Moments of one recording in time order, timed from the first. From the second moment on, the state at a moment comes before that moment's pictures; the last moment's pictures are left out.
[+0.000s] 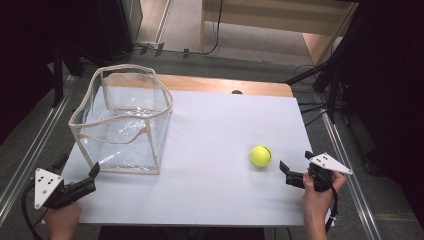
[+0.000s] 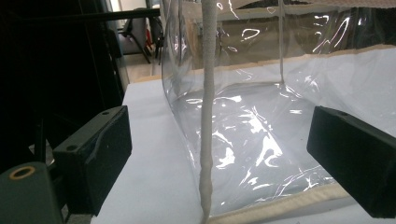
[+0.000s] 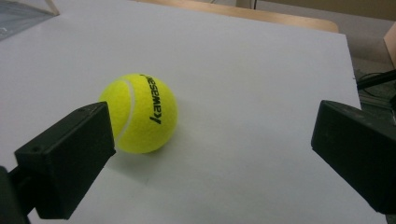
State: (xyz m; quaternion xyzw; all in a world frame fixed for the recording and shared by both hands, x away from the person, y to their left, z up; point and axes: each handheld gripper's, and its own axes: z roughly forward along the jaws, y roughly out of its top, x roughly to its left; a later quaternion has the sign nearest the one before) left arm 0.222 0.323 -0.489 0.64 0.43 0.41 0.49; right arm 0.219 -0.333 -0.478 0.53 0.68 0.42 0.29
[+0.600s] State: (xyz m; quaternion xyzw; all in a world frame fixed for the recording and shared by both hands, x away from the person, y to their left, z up) left arm 0.222 0.322 -0.489 0.64 0.43 0.41 0.49; right arm 0.250 -0.312 -0.460 0.50 0.73 0.39 0.25
